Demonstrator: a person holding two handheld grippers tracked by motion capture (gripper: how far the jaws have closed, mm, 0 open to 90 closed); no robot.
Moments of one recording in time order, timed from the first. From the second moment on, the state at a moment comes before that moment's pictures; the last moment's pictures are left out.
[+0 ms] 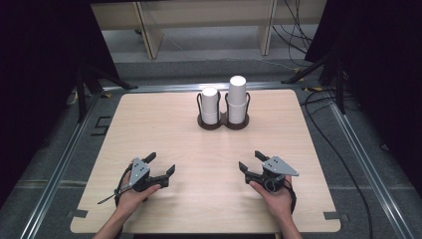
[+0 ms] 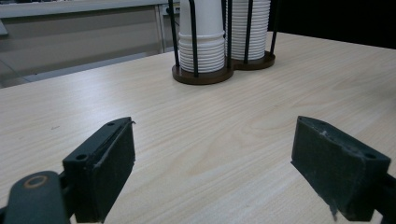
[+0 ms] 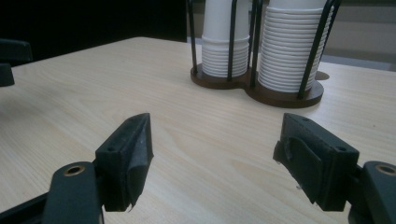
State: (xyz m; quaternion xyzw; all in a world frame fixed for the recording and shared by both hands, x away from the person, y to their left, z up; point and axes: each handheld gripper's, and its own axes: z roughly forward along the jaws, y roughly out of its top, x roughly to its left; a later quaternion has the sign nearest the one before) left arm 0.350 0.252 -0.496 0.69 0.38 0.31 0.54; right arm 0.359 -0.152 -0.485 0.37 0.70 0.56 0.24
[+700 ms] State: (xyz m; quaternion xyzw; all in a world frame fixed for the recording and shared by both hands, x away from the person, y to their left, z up) left arm 0.390 0.249 -0.472 0.68 0.39 0.30 0.54; right arm 0.370 -0.135 -0.435 0.34 0.69 0.58 0.28
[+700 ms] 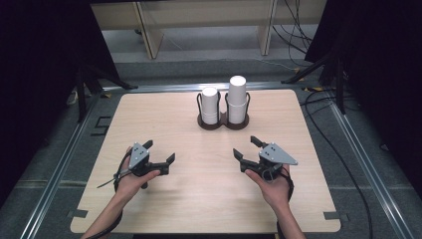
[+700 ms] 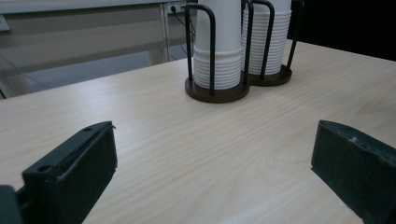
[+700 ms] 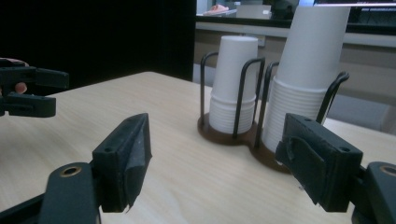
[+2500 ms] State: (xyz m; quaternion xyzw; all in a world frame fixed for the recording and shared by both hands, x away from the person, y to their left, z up) left arm 0.549 0.143 -0.476 0.74 0.34 0.30 0.49; right arm 0.501 -0.064 -0.393 0.33 0.69 0.59 0.28
